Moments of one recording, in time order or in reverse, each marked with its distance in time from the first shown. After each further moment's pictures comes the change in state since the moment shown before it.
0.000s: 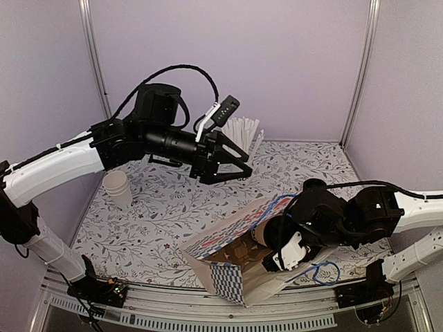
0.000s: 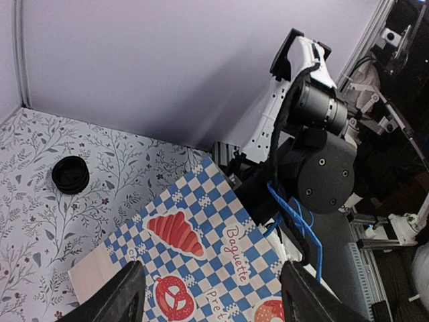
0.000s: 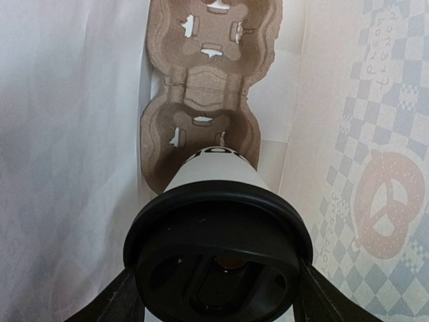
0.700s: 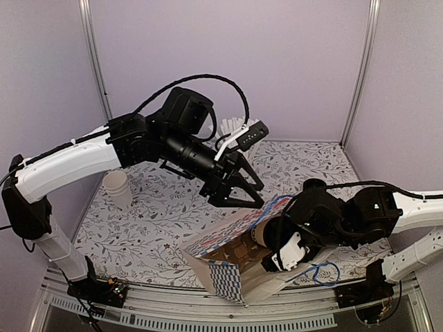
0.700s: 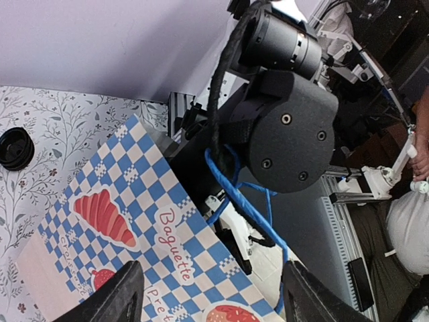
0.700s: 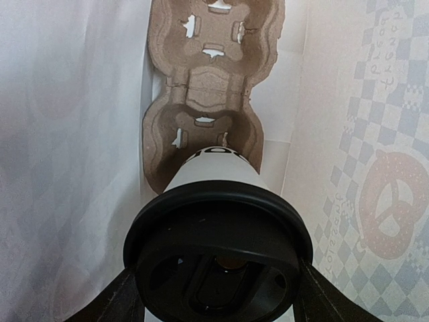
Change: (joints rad) left arm -0.113 0.150 0.190 -0.288 0.069 0.109; right arm 0.000 0.010 0.000 0.000 -0.002 0.011
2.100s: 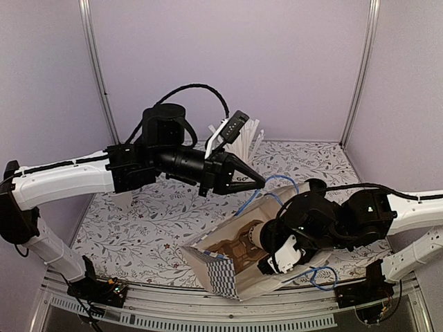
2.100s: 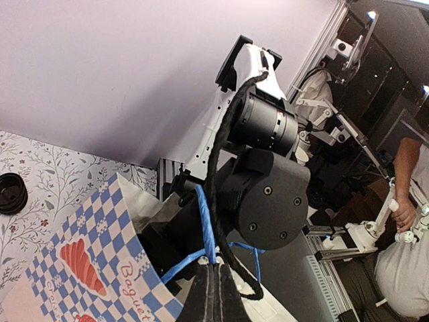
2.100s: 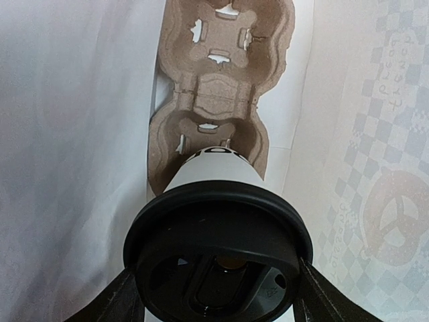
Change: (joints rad) left arm 0.036 -0.129 -0.353 0.626 0.035 -0.299; right arm 0.013 0.024 0.000 0.012 0.002 0.003
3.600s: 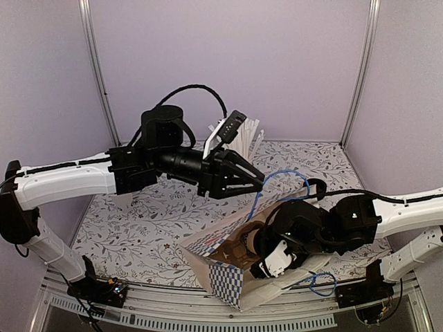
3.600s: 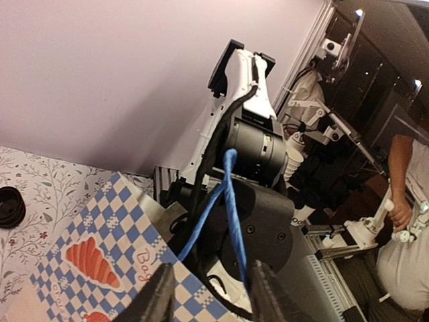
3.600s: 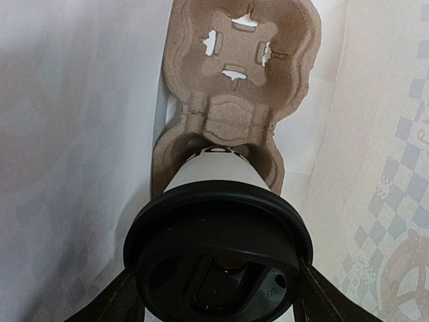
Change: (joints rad) left arm 0.010 0.005 -0.041 0.121 0.042 -0.021; right arm -0.004 0.082 -0.026 0.081 -0.028 0.011
